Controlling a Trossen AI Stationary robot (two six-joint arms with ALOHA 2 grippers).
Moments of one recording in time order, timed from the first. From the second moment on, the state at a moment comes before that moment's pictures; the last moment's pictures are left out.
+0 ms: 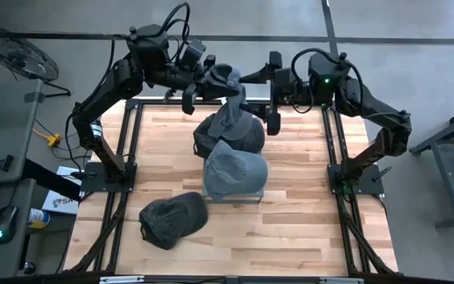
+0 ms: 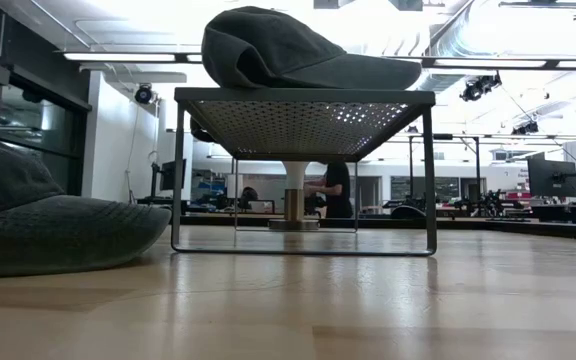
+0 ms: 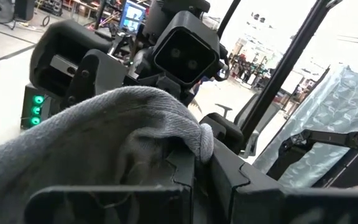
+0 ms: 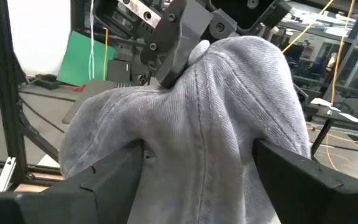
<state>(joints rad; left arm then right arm) 0.27 1.67 2.34 -0.61 0.51 -0.39 -0.15 1.52 2.02 -0.52 -0.10 -0.21</state>
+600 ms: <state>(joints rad) 0.27 1.67 2.34 -0.62 0.51 -0.39 -0.15 1.53 2.02 -0.52 -0.06 -0.20</state>
